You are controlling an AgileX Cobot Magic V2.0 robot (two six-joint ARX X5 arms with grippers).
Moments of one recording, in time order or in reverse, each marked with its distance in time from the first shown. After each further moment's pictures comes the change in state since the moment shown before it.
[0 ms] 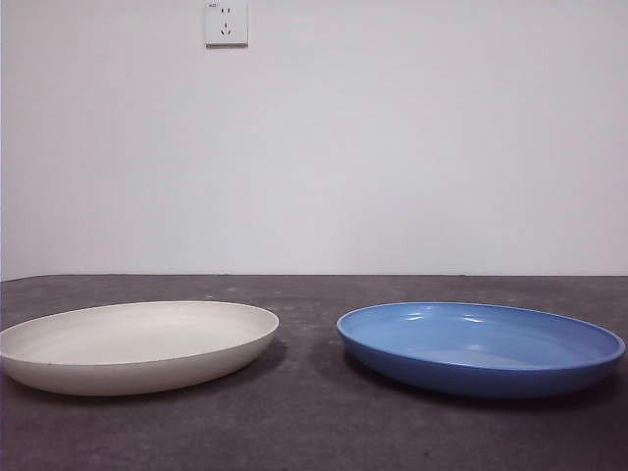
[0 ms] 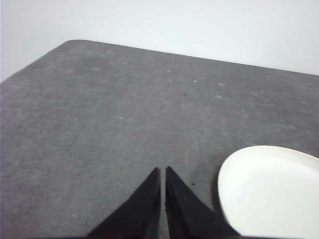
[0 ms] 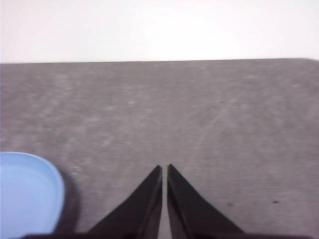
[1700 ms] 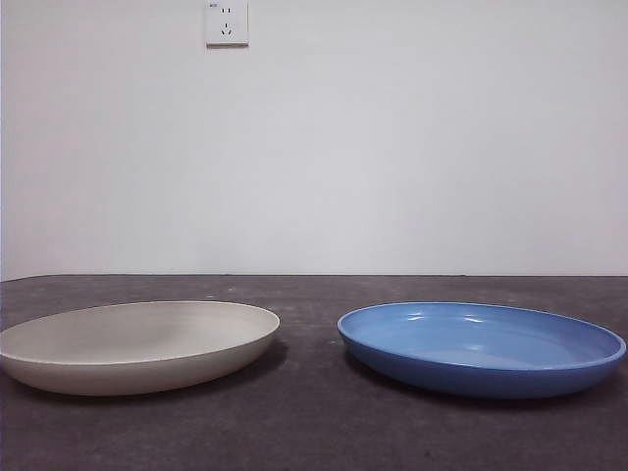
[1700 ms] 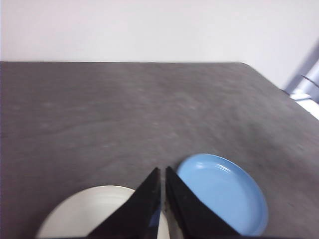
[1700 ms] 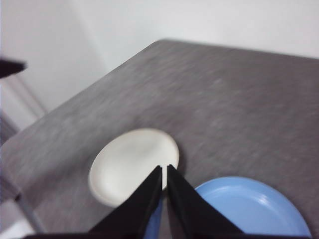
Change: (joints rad) left arm -0.310 0.698 0.879 -0.305 0.317 -0.039; right arm 0.484 0.694 0.909 -0.433 -0.345 0.065
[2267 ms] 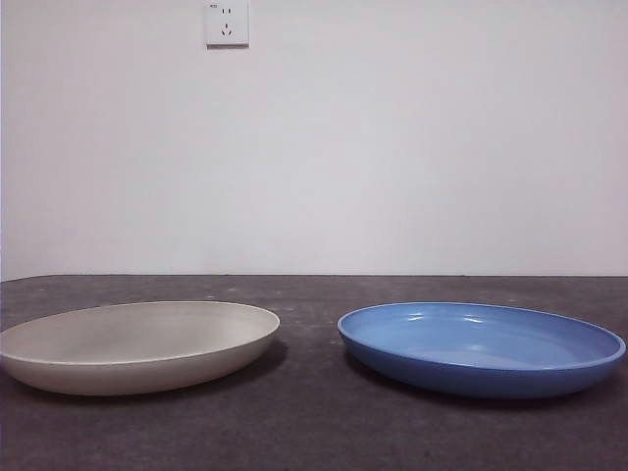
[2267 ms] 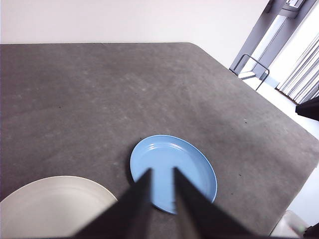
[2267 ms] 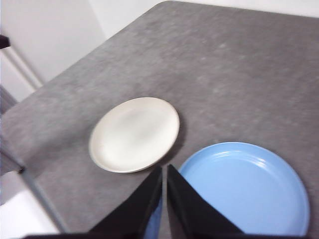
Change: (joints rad) left arm -0.038 -0.003 0.002 -0.034 0.143 -0.002; right arm 0.000 -0.020 0.008 -0.134 0.016 -0.021
